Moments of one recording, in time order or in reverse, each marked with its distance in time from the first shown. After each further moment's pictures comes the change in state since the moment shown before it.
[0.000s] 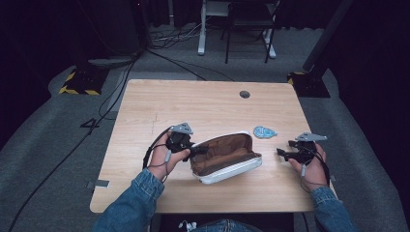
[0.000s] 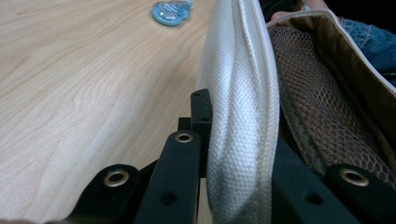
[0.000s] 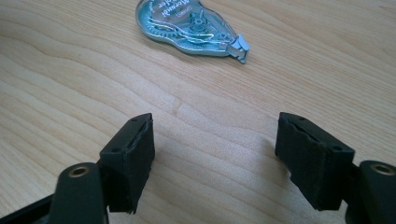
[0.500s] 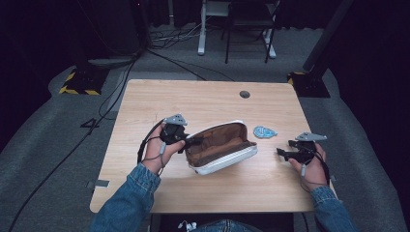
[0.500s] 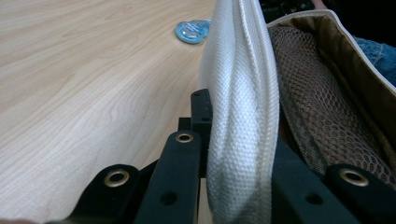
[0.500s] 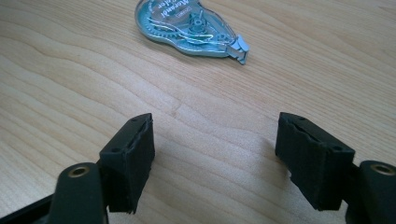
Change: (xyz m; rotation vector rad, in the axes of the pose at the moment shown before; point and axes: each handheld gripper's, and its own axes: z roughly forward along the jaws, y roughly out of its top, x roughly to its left) left arm 0.011 0.015 -0.022 -0.036 0.050 -0.011; right arm -0.001 0.000 0.000 0.002 0.001 -0.002
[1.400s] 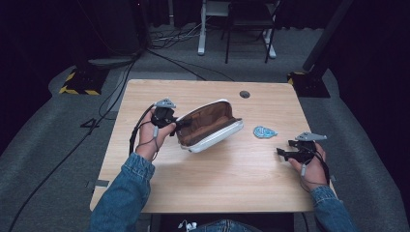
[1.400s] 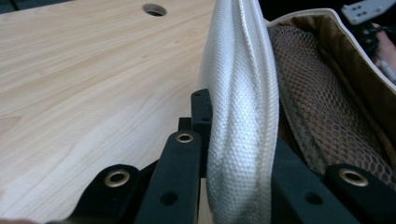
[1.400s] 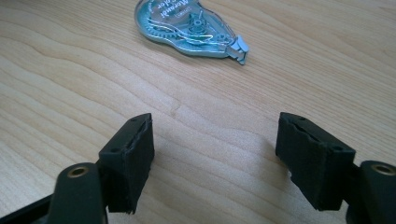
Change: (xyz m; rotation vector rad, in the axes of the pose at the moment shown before) left arm 0.047 0.017 -0.015 -0.059 0.127 -0.051; right arm 0.000 0.000 0.000 0.001 0.002 0.001
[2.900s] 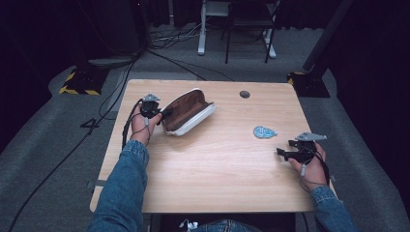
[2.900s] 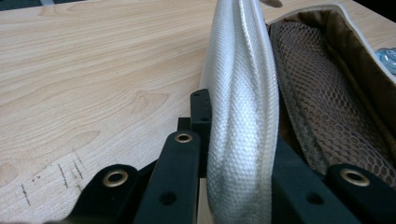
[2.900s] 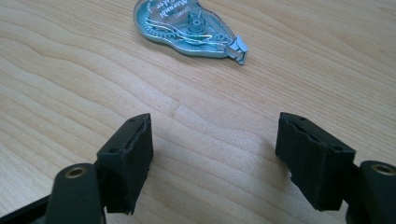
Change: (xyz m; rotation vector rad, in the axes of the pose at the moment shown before) left arm 0.117 -0.031 0.021 -0.036 0.226 -0.072; right arm 0.000 0.000 0.000 0.000 -0.005 0.000
